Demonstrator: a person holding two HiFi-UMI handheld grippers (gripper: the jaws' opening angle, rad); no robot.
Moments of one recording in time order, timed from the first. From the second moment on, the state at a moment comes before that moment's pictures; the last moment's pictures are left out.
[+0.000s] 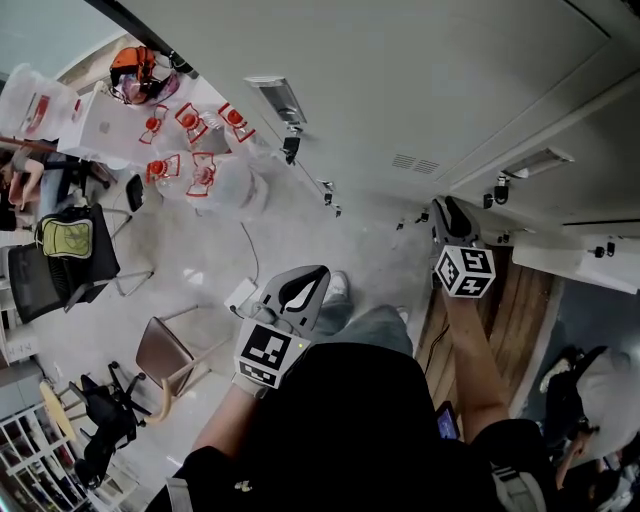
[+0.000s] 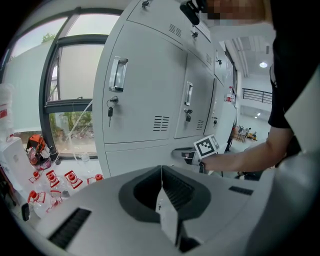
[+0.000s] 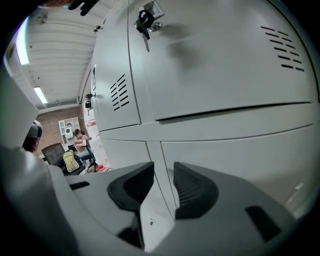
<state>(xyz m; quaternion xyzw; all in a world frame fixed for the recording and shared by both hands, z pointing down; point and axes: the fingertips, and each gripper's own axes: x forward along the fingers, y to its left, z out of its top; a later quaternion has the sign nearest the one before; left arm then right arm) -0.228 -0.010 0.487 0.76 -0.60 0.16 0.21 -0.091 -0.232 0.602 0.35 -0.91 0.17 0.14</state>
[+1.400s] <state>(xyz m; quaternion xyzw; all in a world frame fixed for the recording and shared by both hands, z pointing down) -0.084 -0.077 0.447 0.89 -0.42 0.11 0.17 0.019 -0.114 0.445 0.39 -0.91 0.15 0.08</state>
